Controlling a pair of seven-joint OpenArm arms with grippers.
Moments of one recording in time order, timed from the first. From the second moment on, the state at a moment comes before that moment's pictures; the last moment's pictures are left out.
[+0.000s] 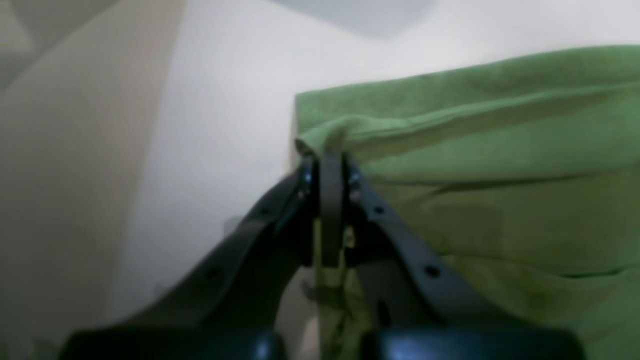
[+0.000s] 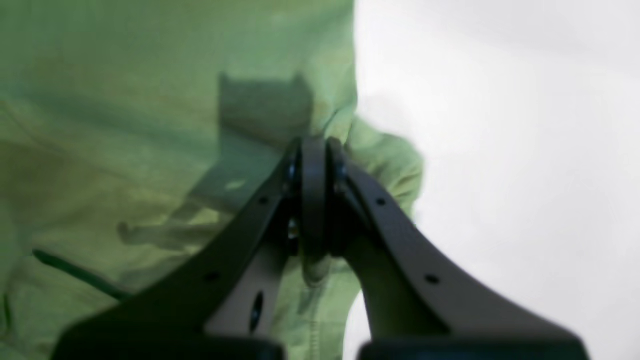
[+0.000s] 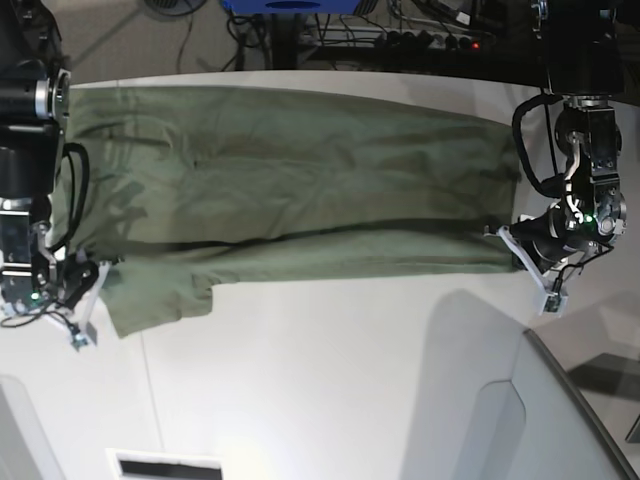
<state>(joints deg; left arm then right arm) -2.0 -22.8 -10.0 82.9 -13.2 -16.6 50.1 22.5 16.0 5.6 54.1 -4.7 27.6 -50.9</state>
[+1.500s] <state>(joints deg) -0.1 -22.4 -10.1 83.3 -13.4 -16.6 48.4 33.0 16.0 13.1 26.2 -5.9 26.8 -33.2</state>
